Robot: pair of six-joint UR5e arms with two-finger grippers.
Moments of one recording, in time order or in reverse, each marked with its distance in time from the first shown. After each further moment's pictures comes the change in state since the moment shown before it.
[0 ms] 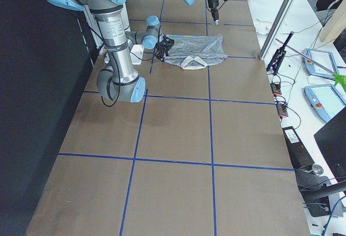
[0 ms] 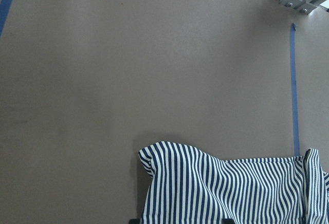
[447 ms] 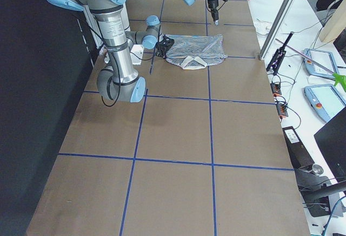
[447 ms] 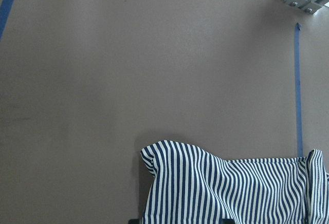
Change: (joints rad) left arm 0.004 0.000 0.002 0.000 0.000 -0.003; right arm 0.002 0.002 0.003 0.007 0.001 0.004
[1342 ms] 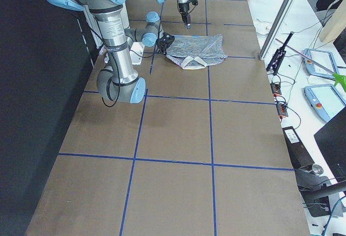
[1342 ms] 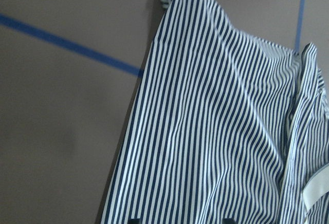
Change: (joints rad) left arm 0.362 0.358 -0.490 0.071 0.270 -0.430; right arm 0.012 -0.014 0.063 -0.003 0.019 0.000
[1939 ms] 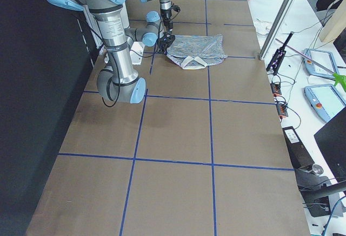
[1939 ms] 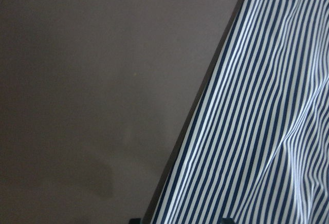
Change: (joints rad) left arm 0.212 0.091 -0.067 0.043 0.118 -0.198; right arm 0.006 -0.001 0.007 0.001 -0.001 -0.001
